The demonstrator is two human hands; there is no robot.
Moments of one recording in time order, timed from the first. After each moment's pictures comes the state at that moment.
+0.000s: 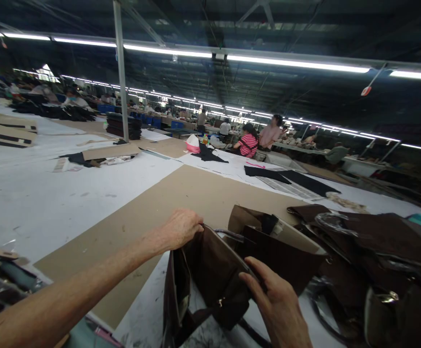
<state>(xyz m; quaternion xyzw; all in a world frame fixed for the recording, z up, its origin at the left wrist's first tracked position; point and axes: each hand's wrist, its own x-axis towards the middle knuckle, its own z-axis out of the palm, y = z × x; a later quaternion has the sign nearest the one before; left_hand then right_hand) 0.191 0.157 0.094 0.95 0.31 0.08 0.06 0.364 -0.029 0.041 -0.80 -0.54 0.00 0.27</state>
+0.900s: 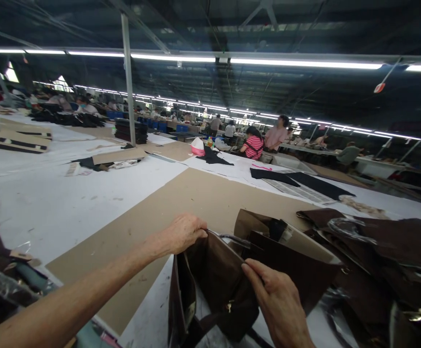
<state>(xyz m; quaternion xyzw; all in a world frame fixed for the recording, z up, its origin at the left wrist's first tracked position) 0.185 0.164 0.090 0.95 0.28 0.09 0.09 0.355 -0.009 0.050 -0.81 -0.54 -0.02 0.23</state>
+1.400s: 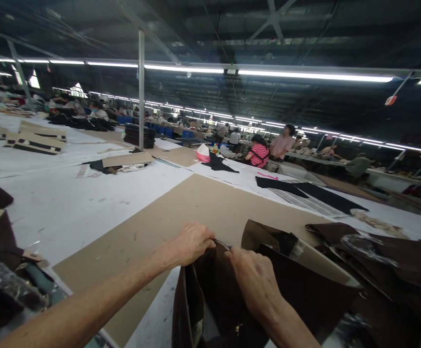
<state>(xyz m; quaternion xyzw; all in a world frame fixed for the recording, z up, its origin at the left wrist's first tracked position) 0.185 0.164 0.087 0.95 0.29 0.10 0.08 0.325 0.054 0.078 -0.73 -0.67 -0.14 0.02</state>
